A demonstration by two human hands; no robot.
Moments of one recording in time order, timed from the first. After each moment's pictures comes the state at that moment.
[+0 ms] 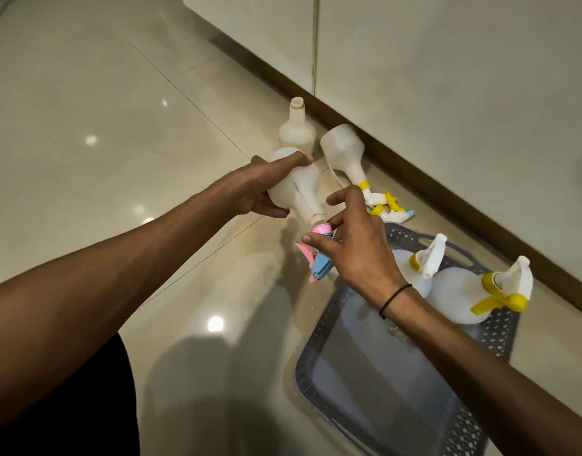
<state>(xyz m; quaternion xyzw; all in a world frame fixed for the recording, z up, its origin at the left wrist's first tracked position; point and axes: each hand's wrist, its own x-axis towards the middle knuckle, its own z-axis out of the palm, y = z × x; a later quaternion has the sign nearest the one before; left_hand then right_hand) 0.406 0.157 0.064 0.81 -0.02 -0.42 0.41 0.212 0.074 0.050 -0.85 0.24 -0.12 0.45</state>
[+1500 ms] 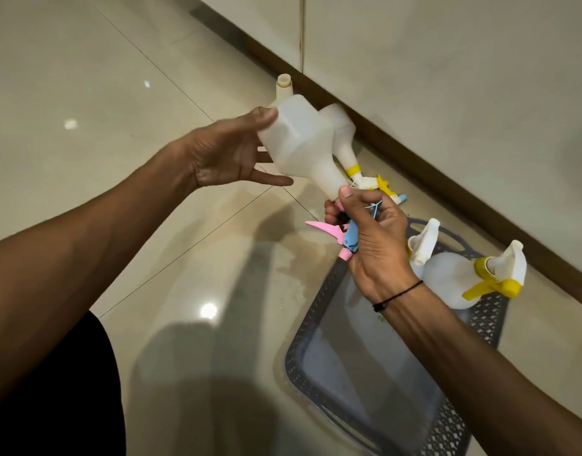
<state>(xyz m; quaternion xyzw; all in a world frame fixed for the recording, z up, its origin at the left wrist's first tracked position) 0.442 0.181 0.068 0.51 -0.20 -0.58 0.60 0.207 0.068 0.034 -0.37 0.32 -0.26 0.83</state>
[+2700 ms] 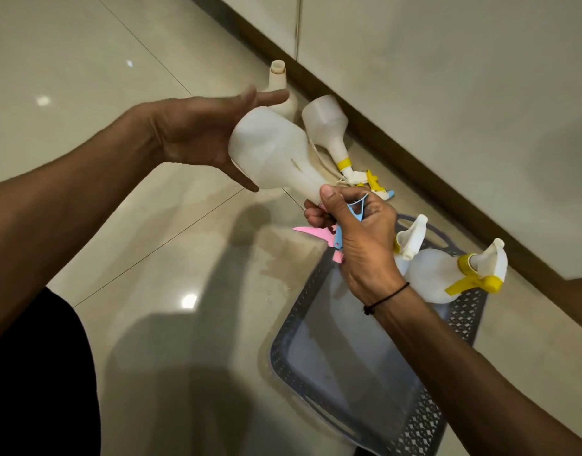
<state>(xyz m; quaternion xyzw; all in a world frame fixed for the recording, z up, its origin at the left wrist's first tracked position) 0.463 0.196 0.077 0.55 -0.29 -0.63 0.46 0.201 0.072 0.032 -0.48 0.30 -0.25 0.79</state>
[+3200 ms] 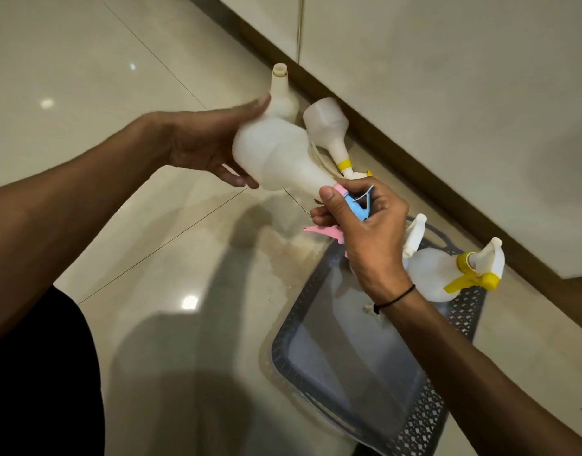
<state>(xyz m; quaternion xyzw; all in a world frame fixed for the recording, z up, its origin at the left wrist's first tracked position) 0.459 0.196 0.076 0.63 -0.27 -0.61 0.39 0.192 0.068 0.039 -0.60 0.25 -0.30 0.70</state>
